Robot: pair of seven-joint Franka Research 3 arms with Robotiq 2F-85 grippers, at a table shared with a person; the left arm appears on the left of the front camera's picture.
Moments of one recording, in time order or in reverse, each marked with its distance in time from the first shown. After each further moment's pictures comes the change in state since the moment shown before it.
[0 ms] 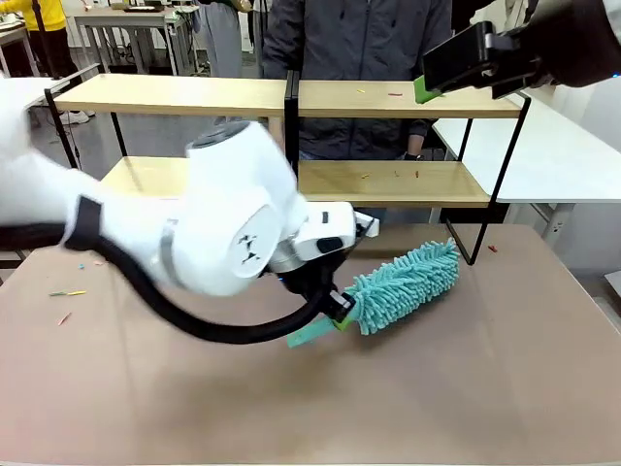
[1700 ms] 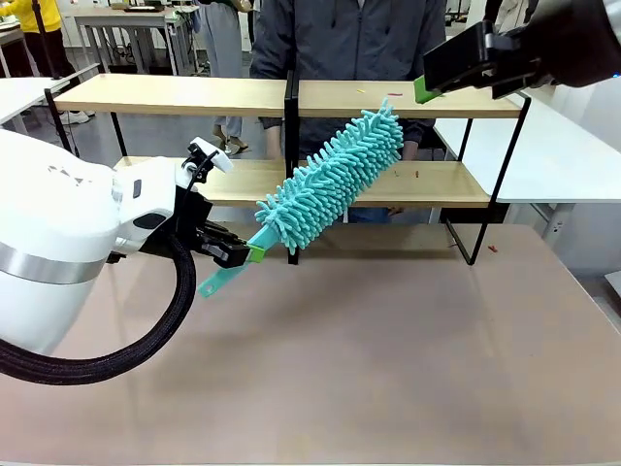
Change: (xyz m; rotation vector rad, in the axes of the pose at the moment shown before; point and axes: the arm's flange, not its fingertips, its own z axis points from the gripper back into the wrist) left arm -0.087 0.076 0.120 0.080 -0.454 -0.091; right arm 0.000 0.000 0.000 0.000 0.000 0.000
